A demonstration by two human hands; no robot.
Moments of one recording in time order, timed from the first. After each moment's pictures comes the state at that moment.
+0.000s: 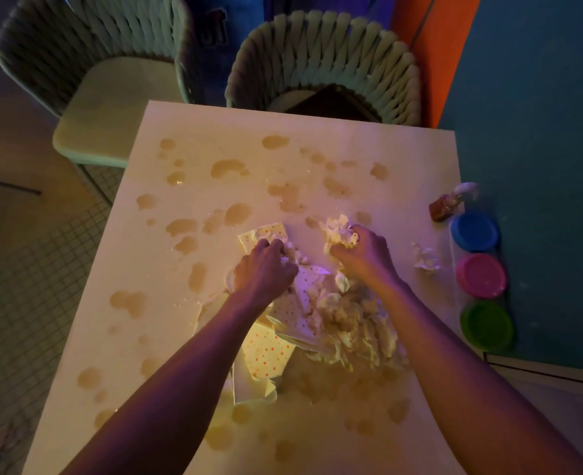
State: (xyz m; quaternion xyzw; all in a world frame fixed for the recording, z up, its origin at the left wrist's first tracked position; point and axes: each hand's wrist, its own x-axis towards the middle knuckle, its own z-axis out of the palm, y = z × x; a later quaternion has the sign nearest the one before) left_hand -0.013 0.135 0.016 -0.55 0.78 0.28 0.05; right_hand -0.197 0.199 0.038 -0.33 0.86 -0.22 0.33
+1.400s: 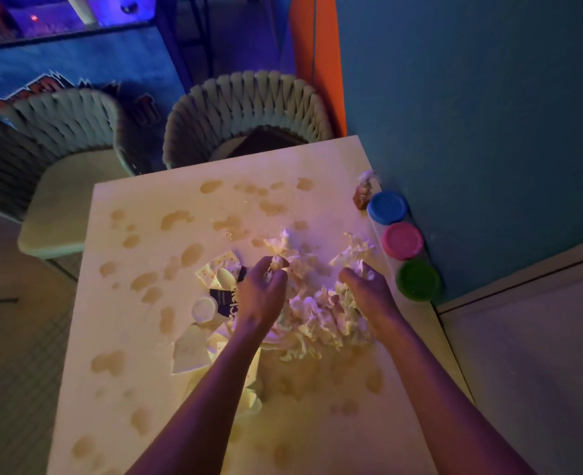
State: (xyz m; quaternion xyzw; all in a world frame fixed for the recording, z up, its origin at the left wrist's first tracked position) left_hand -0.063 0.219 0.077 -0.49 0.69 0.49 -0.20; right_hand -0.211 0.340 0.059 -0.05 0.76 -0.52 0.38
